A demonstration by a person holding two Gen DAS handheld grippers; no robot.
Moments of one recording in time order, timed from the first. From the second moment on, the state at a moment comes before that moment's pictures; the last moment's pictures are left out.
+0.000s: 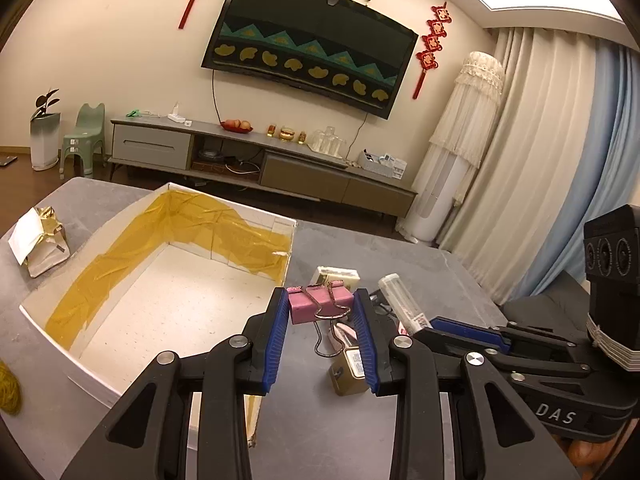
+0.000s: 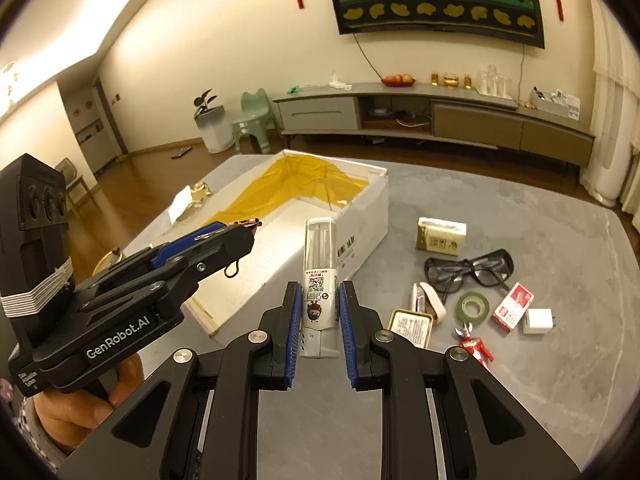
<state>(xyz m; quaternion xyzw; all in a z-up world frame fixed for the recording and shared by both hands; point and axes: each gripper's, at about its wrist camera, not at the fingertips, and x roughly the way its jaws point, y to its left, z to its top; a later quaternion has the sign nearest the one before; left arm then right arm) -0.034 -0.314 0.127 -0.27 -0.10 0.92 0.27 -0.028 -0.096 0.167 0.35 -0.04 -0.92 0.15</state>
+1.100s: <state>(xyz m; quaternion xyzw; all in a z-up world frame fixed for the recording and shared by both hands) -0.170 -0.349 0.156 -0.30 -0.13 0.92 0.21 -0.129 -0.122 0.191 0.36 -0.01 -0.91 0.18</state>
